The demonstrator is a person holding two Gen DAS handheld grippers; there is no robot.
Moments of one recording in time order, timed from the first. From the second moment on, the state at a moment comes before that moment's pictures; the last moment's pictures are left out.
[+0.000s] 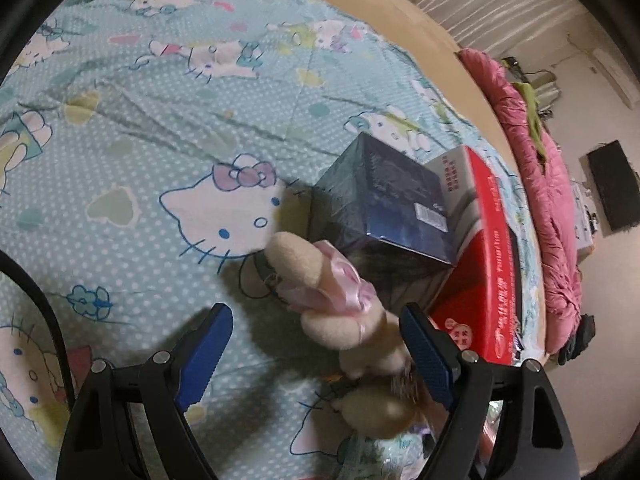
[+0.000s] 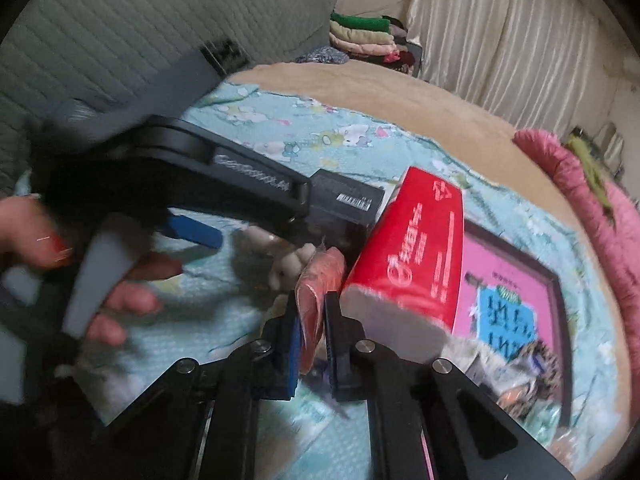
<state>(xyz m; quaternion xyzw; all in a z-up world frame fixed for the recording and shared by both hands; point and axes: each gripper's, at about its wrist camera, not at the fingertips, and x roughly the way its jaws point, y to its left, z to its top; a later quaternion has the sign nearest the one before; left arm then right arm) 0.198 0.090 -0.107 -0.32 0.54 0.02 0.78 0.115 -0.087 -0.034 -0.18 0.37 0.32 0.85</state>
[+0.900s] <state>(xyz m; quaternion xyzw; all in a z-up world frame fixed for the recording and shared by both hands) 0.153 0.096 -0.087 -0.32 0.51 0.03 0.80 0.107 -0.134 -0.005 -0.05 0.38 0.32 0.87</state>
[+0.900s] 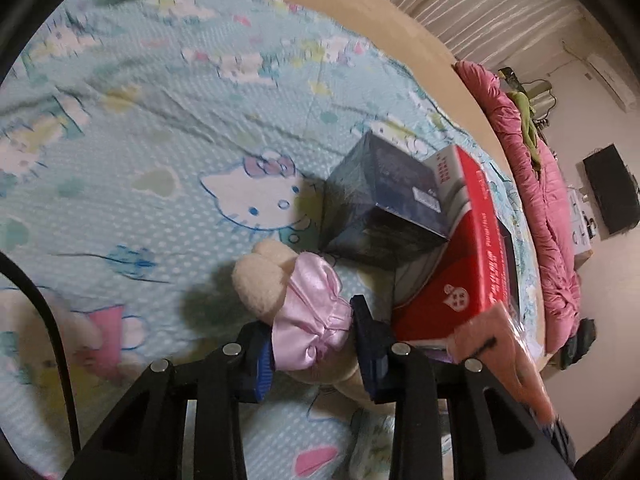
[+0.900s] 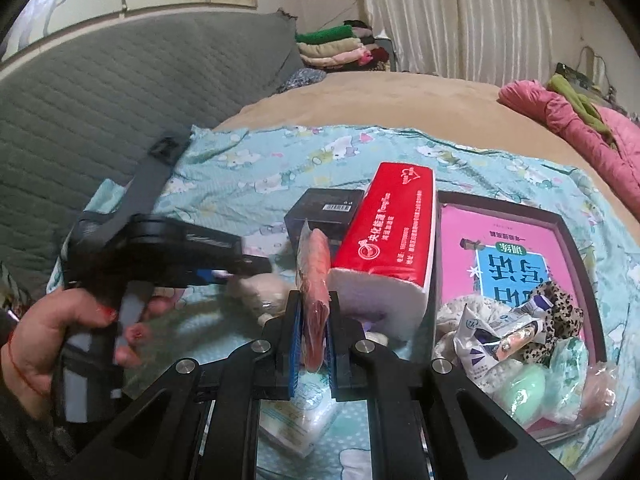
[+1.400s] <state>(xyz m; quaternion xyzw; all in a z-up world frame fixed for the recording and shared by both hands) 0.118 0.070 -0.018 -0.23 0.48 0.03 0.85 0.093 -0.148 0.017 -0.02 0.37 0.31 0.88</state>
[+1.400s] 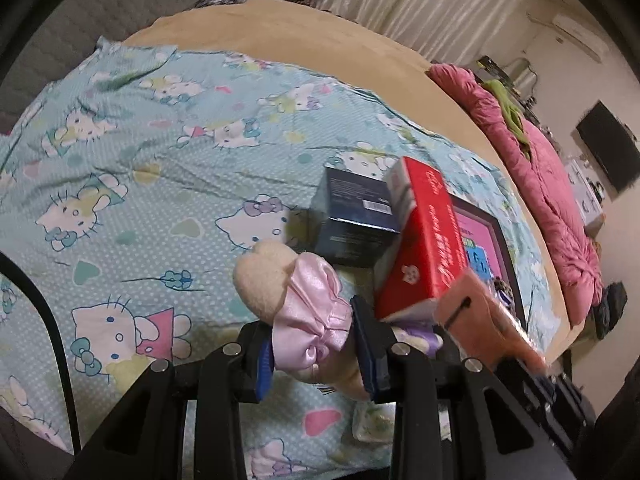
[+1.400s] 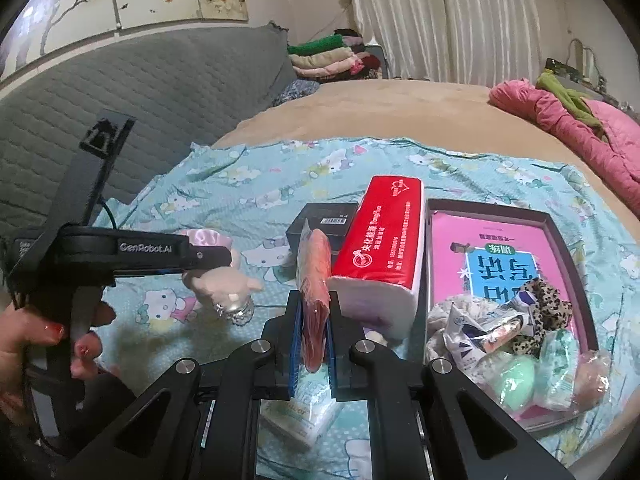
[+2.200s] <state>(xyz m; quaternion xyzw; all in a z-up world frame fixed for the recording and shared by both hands) 0.093 -0.014 0.051 -0.13 0.44 -0.01 0.89 0.072 -0.213 0.066 0.03 0.33 0.27 0.91</state>
